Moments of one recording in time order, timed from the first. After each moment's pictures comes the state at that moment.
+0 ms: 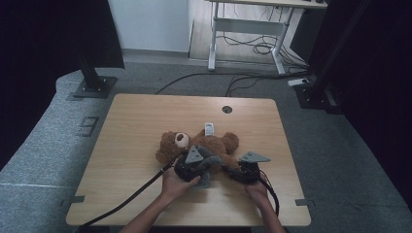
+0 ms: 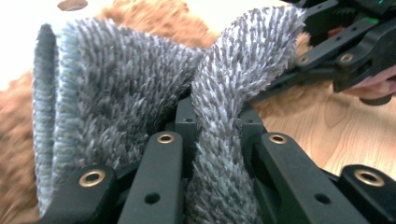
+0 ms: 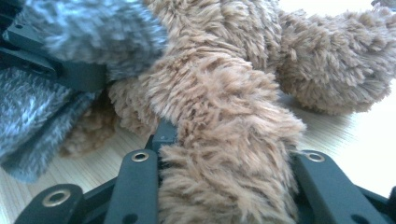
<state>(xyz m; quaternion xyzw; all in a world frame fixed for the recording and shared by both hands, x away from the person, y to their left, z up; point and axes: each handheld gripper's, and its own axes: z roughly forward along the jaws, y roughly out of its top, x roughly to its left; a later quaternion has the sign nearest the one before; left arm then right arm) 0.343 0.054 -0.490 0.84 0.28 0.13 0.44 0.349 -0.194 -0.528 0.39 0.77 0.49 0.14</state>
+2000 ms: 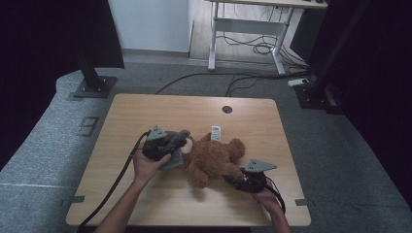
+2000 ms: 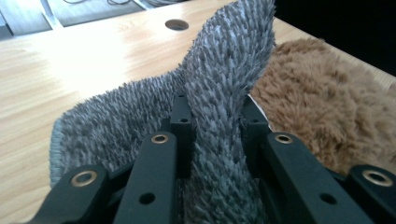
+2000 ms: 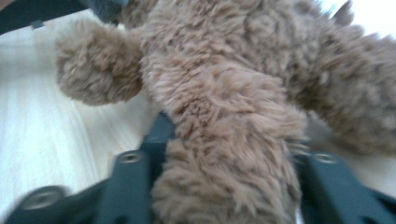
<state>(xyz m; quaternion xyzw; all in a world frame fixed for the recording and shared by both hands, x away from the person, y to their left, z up) 0.387 0.148 -0.462 0.78 0.37 0.15 0.47 0.327 -0.213 -0.527 0.29 0.80 0.51 0.12</state>
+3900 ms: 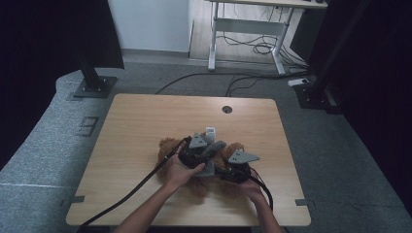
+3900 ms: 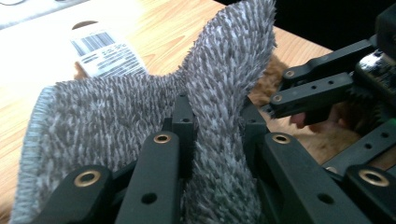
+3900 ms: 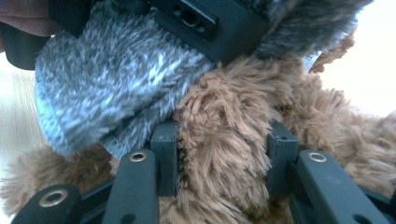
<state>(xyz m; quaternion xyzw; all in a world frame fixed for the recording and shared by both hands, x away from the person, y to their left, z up) 0.370 0.040 -0.461 0.83 0.30 0.13 0.45 0.352 -0.164 -0.518 0.27 0.80 0.52 0.15</state>
